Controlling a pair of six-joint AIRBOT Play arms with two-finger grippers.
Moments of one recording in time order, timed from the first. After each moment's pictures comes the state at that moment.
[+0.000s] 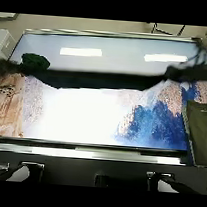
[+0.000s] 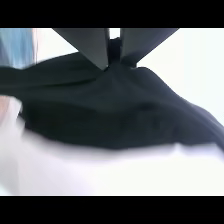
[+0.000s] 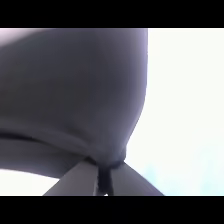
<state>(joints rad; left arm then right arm) 0.44 -1.08 1.41 0.66 -1.17 -1.19 -0.15 -1.30 1.65 -1.17 1.21 1.45</state>
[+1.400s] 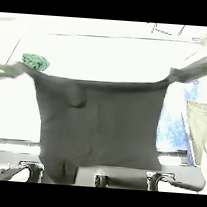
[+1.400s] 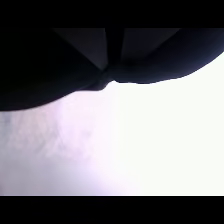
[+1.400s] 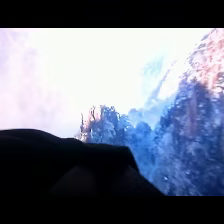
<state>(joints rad) 0.17 -1.17 1.19 0.86 -1.11 -1.39 -0.05 -1.53 1.70 -1.37 1.43 1.59</state>
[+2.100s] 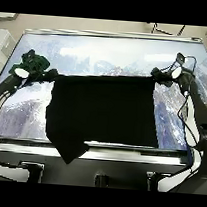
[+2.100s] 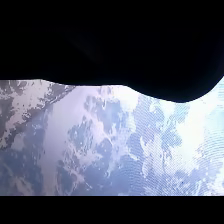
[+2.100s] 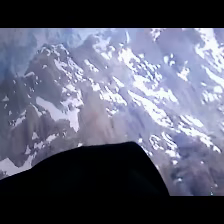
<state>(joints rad) 0.06 -1.66 1.31 0.85 -0.59 -1.29 -0.07 -1.83 1.64 -1.34 0.76 1.84</state>
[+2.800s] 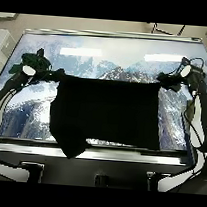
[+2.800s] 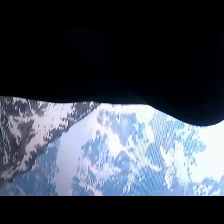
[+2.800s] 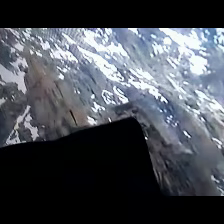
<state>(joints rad) 0.01 -1.69 1.39 0.86 -0.72 -1.30 -0.14 -1.80 1.67 -1.40 1.05 1.81</state>
